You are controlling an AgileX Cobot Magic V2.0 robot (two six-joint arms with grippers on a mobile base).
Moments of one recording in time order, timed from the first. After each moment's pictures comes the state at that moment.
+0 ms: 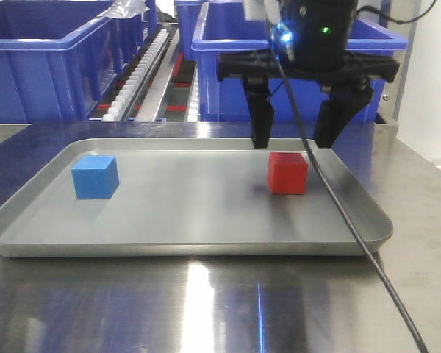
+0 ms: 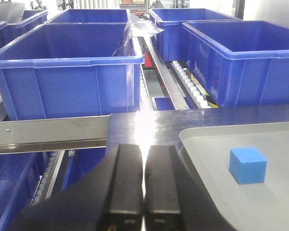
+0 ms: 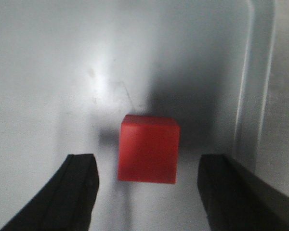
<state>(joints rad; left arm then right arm) -0.14 -0.01 0.01 -0.07 0.04 0.09 0.57 1.85 -1.52 -0.07 0.99 0.55</state>
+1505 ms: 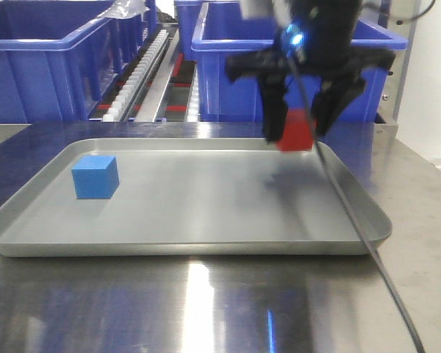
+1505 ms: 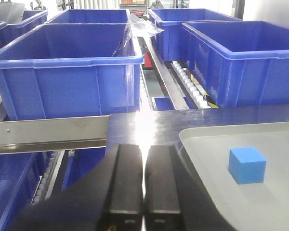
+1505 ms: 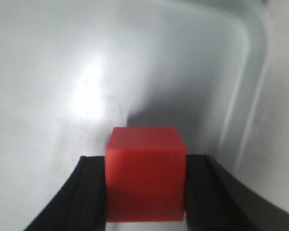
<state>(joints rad) -0.14 -0.01 0.01 -0.07 0.04 0.09 0.54 1.81 -1.51 -0.09 0.93 0.35</state>
